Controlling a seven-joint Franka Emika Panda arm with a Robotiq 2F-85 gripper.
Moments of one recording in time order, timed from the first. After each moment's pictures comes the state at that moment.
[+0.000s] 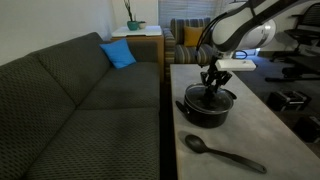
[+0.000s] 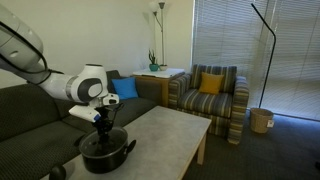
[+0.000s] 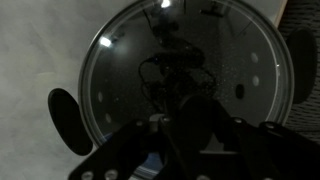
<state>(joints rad) 0.17 1.48 0.04 -0.81 0.02 2.35 0.20</state>
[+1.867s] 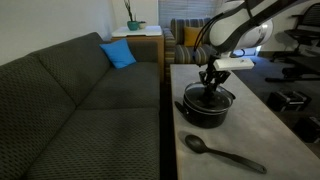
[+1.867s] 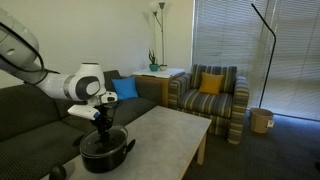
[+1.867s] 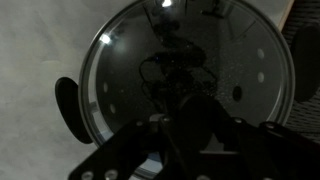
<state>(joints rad) 0.20 1.48 -0.01 -0.79 0.01 2.35 0.20</state>
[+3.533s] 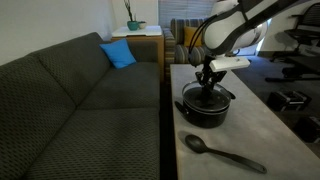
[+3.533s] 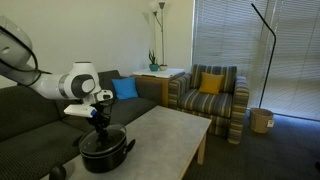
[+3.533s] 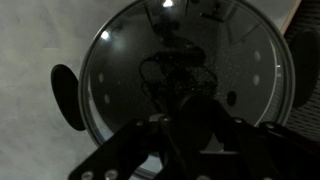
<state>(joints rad) 0.25 1.49 -0.03 -0.77 -0.03 2.35 0.21</state>
